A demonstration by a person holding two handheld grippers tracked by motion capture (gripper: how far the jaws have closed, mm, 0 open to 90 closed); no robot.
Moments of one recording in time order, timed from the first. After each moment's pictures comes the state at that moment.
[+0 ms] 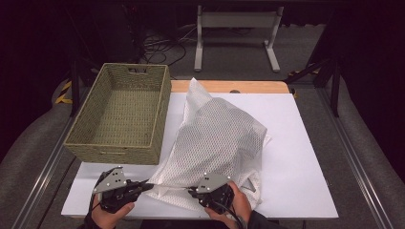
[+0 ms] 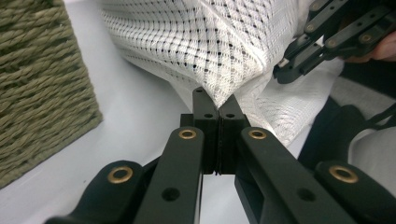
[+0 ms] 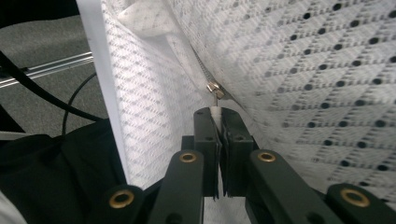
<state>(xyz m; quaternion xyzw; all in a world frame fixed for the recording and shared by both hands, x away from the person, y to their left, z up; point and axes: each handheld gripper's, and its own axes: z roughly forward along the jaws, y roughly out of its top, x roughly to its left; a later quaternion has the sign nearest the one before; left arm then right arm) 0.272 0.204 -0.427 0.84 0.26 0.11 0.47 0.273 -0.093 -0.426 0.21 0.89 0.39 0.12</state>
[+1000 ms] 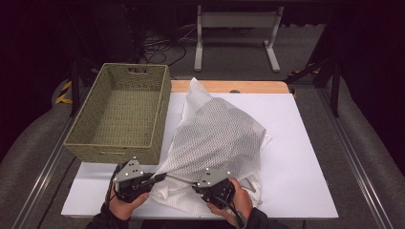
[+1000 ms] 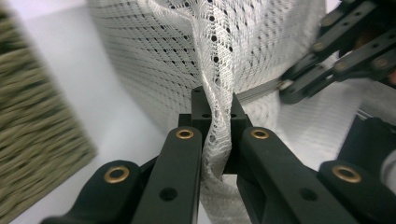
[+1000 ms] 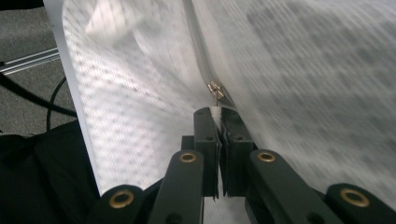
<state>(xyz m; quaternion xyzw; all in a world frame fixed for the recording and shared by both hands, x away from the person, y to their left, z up) 0.297 0.183 -0.424 0.82 0.29 0.10 0.48 0.283 -0.102 -0.428 0.23 0.89 0.37 0.13</state>
